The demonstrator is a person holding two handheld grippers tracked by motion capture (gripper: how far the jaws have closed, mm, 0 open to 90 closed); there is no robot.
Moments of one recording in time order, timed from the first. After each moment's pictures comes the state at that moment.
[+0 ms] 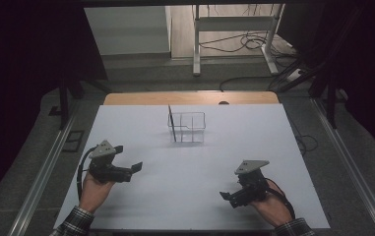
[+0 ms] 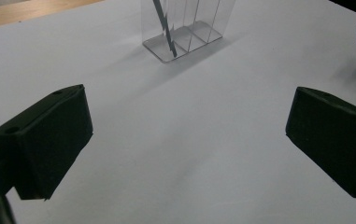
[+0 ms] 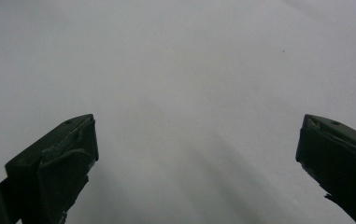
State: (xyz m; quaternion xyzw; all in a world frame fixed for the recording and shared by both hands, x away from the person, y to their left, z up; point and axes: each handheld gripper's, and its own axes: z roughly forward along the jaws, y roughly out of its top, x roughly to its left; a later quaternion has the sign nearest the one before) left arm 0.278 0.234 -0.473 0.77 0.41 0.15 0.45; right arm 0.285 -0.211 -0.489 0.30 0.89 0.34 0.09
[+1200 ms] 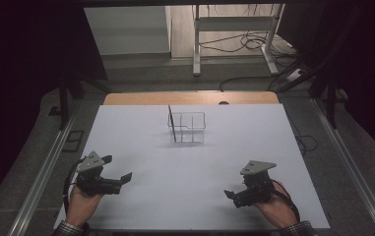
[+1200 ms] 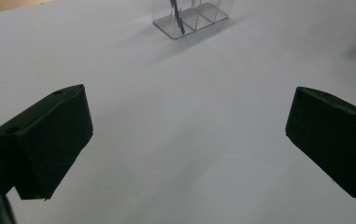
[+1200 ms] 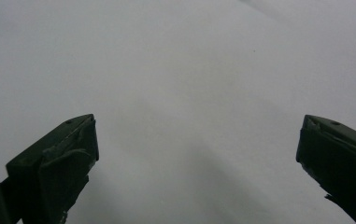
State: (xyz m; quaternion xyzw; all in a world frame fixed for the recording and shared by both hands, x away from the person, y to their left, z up) left arm 0.244 0.253 -0.478 0.78 0.42 0.17 0.44; right arm 0.277 -0.221 -0.482 0.31 0.88 0.34 0.13
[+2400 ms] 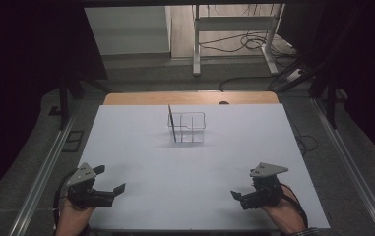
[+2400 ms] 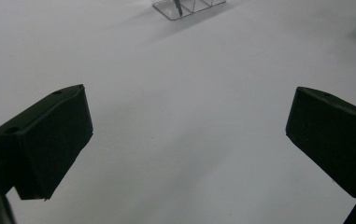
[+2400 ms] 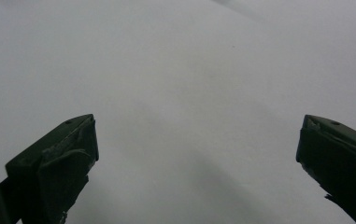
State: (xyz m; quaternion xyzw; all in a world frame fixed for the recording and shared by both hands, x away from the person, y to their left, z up) left arm 0.211 0.264 -0.483 0.78 0.43 0.17 0.43; right arm 0.266 -0.240 -0.477 0.34 0.86 0.36 0.14
